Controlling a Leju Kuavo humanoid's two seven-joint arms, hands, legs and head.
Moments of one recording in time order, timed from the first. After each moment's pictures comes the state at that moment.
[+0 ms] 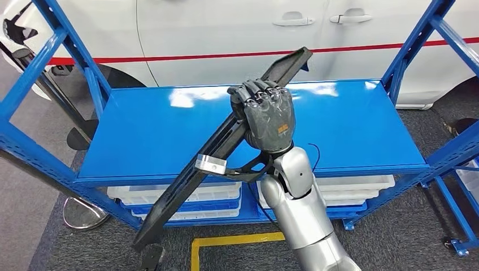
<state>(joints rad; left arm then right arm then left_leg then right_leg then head) -0.20 -0.21 0.97 -0.22 -1.12 0.05 -0.42 -0.54 0.31 0.33 -1.44 1.31 -0.70 -0.26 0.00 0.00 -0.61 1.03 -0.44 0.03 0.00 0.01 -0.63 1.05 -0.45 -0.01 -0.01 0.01</state>
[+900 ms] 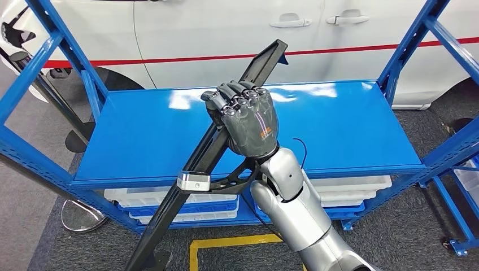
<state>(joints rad) -0.19 -0.22 0.90 -0.22 -1.15 0.07 -0.38 -0.59 0.23 0.52 -1.46 1.24 -0.70 -0.19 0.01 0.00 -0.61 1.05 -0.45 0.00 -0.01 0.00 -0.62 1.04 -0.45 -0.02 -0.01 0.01</state>
